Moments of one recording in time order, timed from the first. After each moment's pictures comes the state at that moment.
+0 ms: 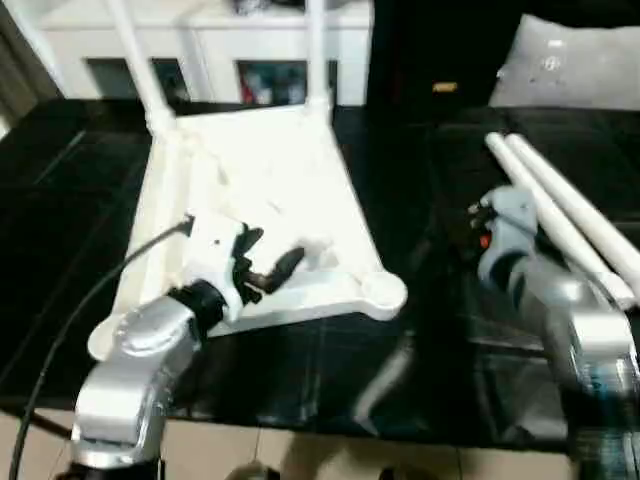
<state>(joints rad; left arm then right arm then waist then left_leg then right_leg) -0.12 0.15 0.01 -0.40 -0.16 0.66 -0.43 -0.24 -0.28 -0.07 -0.25 0.26 0.71 0.20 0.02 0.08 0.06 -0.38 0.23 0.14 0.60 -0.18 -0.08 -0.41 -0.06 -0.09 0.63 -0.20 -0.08</state>
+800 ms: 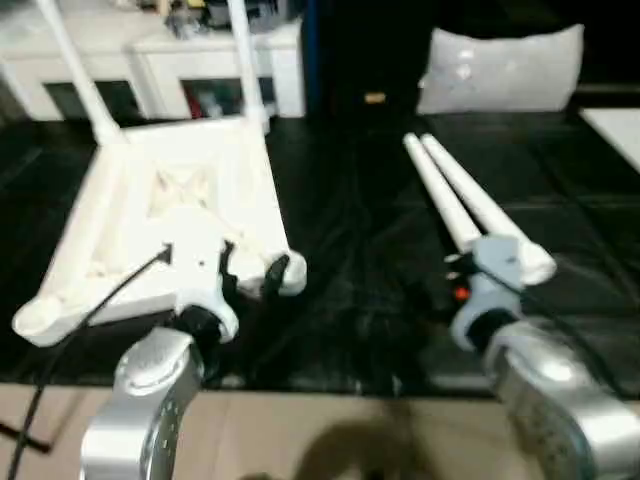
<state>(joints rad) 0.00 0.08 0.03 -0.49 -0.16 0.63 -0.26 -0.03 -0.16 0.04 -0.58 0.27 0.89 0.08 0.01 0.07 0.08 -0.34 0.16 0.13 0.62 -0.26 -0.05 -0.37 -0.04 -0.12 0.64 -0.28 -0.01</state>
